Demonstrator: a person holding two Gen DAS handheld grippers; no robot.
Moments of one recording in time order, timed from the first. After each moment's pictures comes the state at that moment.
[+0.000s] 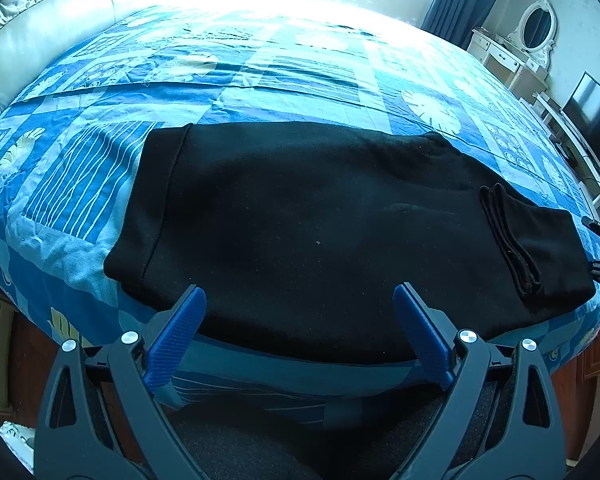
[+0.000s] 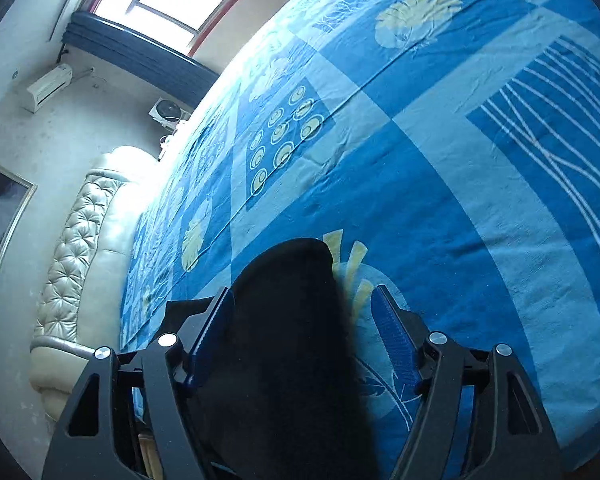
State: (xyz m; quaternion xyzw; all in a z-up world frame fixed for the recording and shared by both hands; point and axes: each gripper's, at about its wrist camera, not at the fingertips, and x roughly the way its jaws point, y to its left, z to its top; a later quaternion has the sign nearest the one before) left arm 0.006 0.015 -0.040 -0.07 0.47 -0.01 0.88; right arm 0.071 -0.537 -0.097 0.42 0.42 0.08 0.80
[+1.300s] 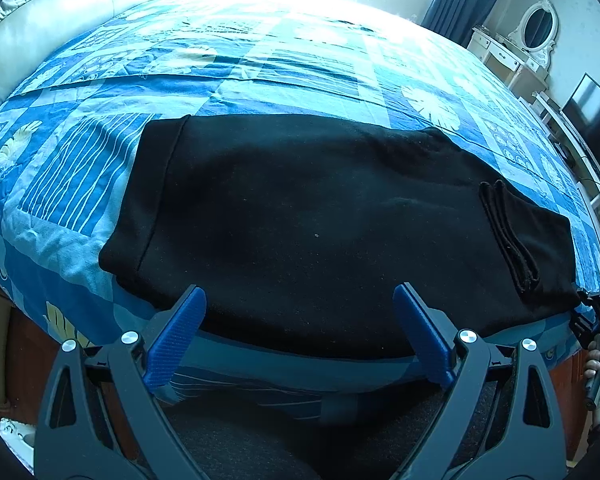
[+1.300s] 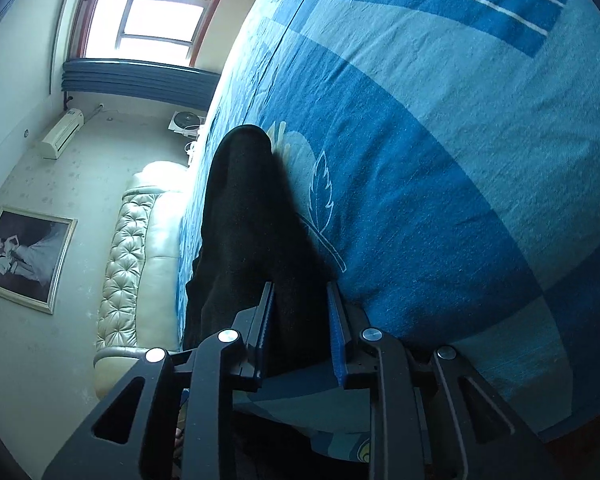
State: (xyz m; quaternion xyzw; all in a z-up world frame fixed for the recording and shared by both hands) left arm 0.007 0.016 -0.042 -0.08 0.48 -0.02 0.87; right arm -0.016 -0.537 -0.159 0.52 0.41 0.12 0.74
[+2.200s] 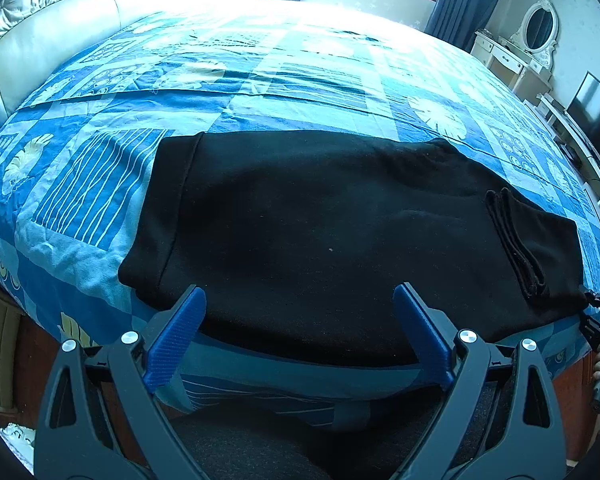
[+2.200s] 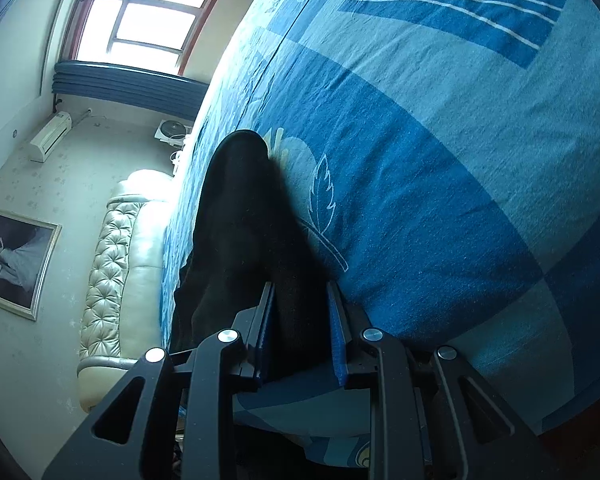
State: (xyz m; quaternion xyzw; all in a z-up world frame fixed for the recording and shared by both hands) left arm 0.006 0.018 -0.034 -0.06 0.47 -0.01 0.88; right arm -0.016 -0.531 -0.146 0.50 0.41 0.08 0.76
